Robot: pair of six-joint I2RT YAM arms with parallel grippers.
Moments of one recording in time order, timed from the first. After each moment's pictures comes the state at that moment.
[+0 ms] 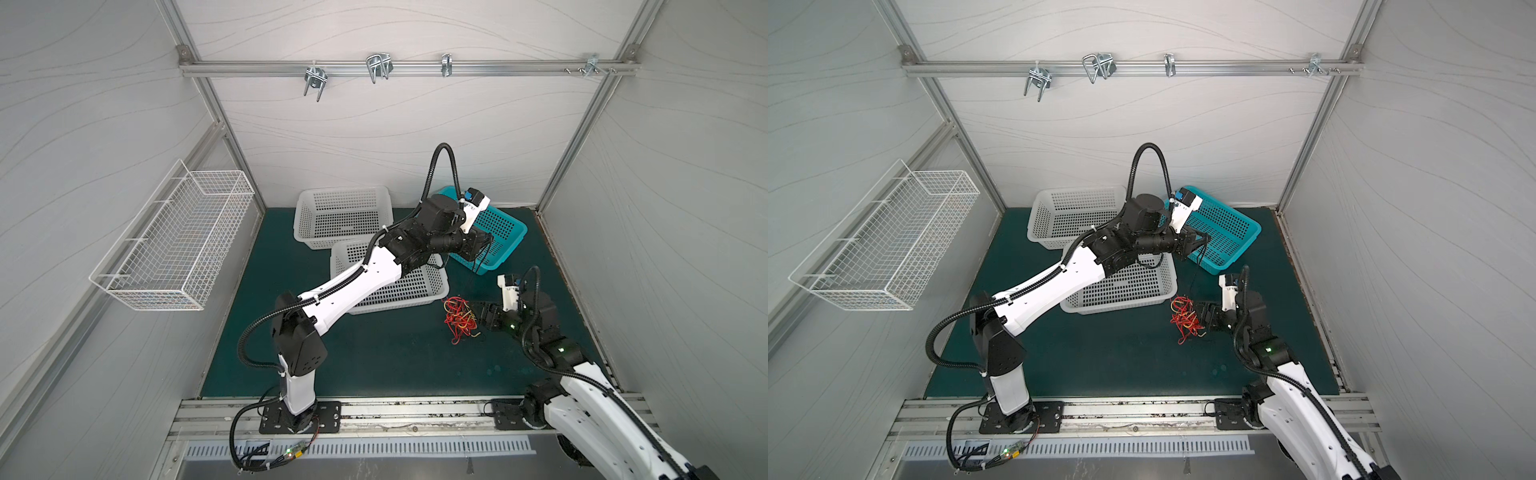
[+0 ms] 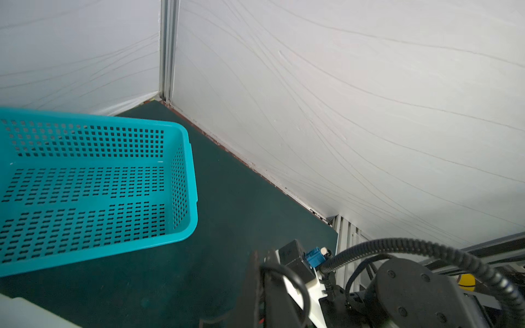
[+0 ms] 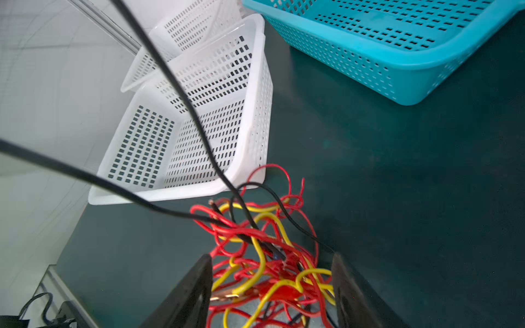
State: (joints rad) left arm -0.86 1.84 1.85 -0.37 0.35 -0.30; right arm 0.37 0.69 0.41 -0.27 -0.29 0.43
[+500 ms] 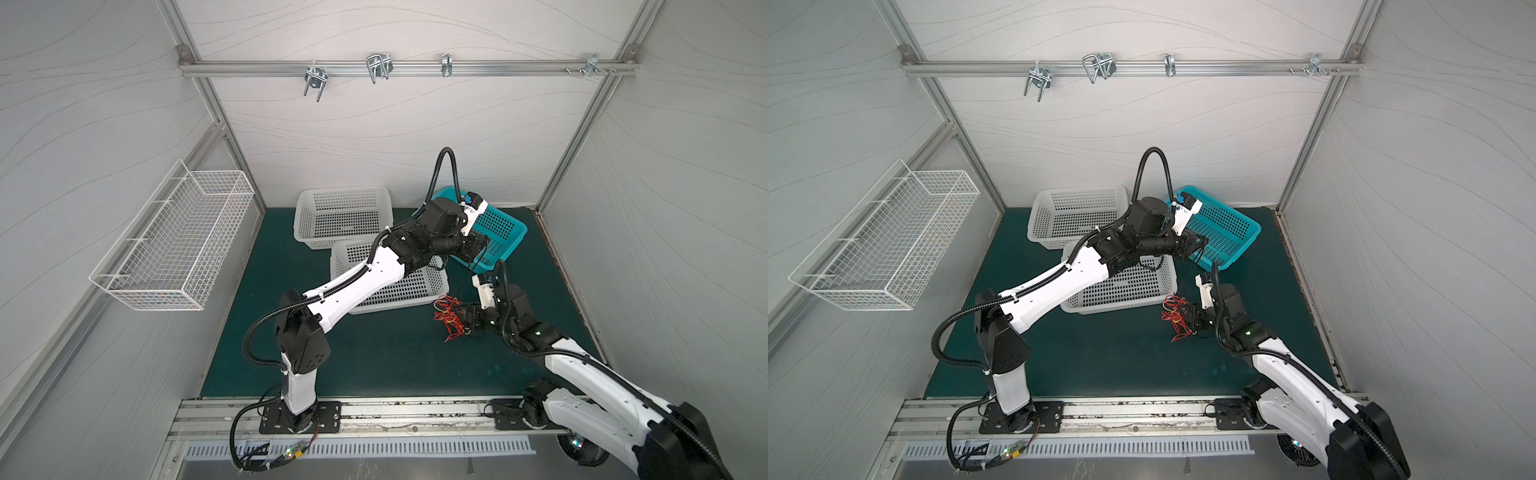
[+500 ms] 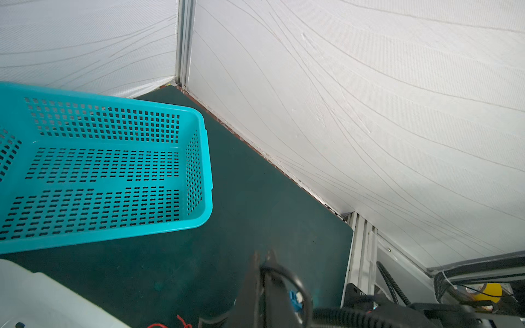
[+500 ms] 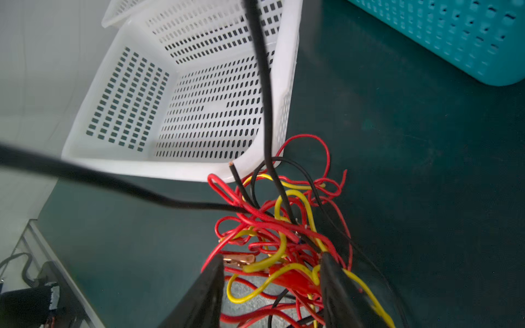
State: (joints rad) left arm -0.86 1.86 1.85 -0.40 0.30 -0.28; right arm 0.57 0.93 0.46 -0.20 -0.19 0.41
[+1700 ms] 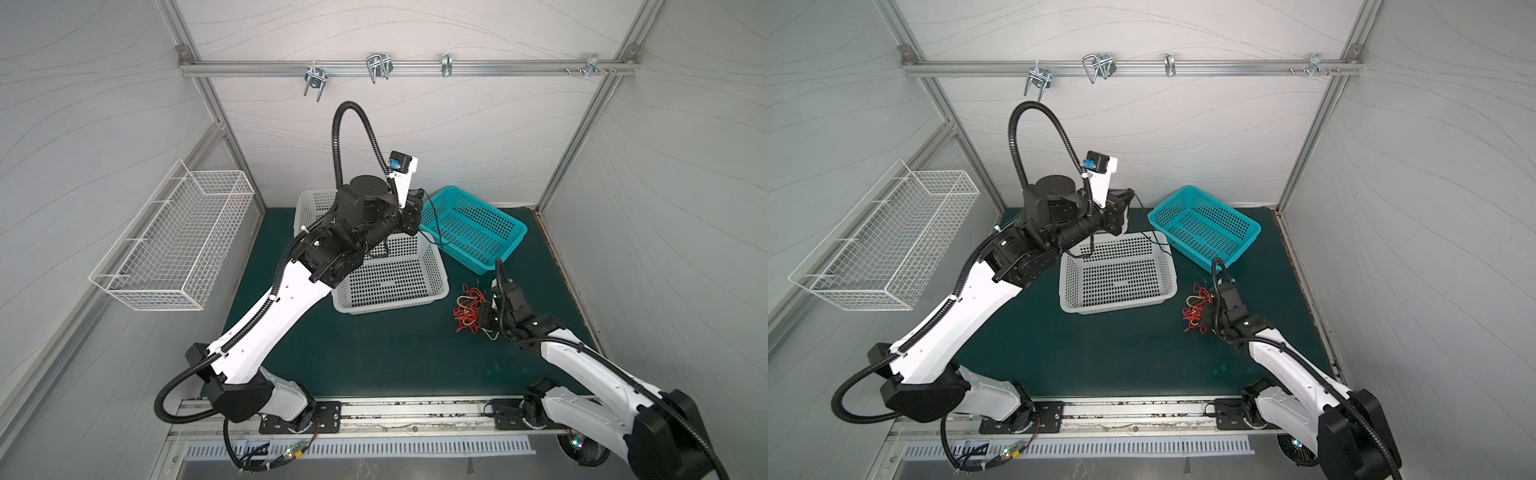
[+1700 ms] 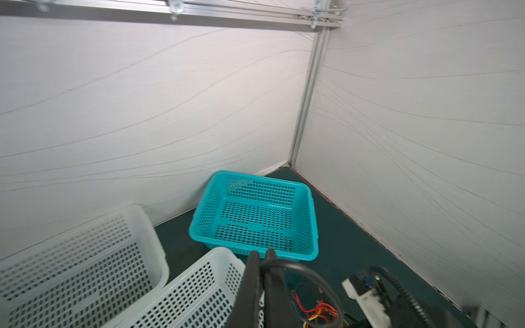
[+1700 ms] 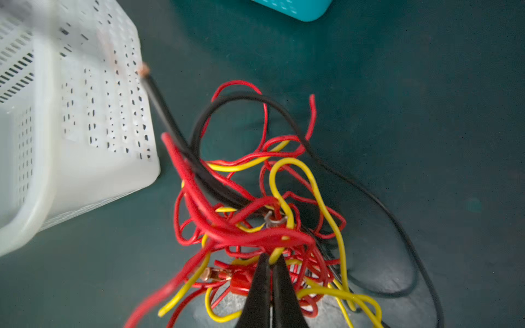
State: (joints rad) left arm -0.73 1.42 1.78 -0.53 -0.15 -0.11; right arm 0.47 0.98 0.51 -0.44 0.08 0.62
